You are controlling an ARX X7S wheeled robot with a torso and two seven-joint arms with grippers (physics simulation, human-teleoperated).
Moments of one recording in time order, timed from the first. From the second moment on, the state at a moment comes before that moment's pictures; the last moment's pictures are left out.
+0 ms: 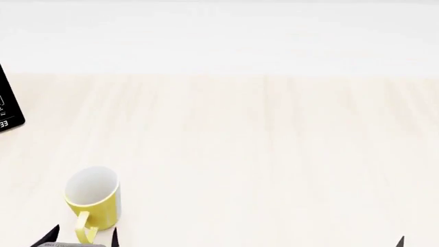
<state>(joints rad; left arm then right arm) -0.20 -0.13 0.22 -0.28 -0.11 -0.01 -0.21 -0.05 0.25 0.24 -0.12 0.32 0.09 0.20</state>
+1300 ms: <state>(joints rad) -0.14 -0.19 0.22 -0.17 -0.27 -0.01 -0.13 -0.06 0.27 0.23 -0.13 0.34 0.08 0.22</state>
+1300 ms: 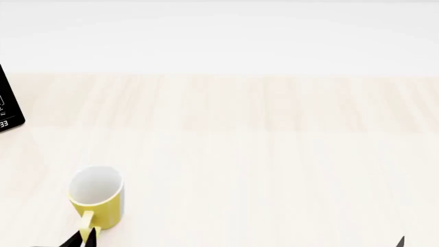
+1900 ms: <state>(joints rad) -0.18 -0.25 0.25 -0.15 -0.34 0.02 0.01 -0.07 0.28 0.22 -0.13 0.35 0.08 0.23</state>
